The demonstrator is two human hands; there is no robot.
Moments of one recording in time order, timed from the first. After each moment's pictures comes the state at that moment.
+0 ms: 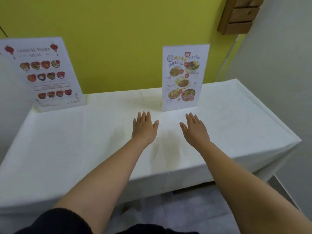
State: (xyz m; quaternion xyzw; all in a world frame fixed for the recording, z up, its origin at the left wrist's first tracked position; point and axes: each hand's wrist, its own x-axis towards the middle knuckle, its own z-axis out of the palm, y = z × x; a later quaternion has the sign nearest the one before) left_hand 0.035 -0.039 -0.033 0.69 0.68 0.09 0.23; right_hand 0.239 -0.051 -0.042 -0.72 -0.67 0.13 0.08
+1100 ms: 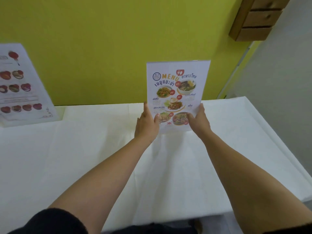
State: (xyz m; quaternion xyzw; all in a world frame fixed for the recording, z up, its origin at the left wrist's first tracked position) left_hand 0.132 0.111 -0.027 0.58 0.71 0.29 0.27; right_hand 0.325 0.145 -0.027 -0.74 -0.53 0.29 0.31
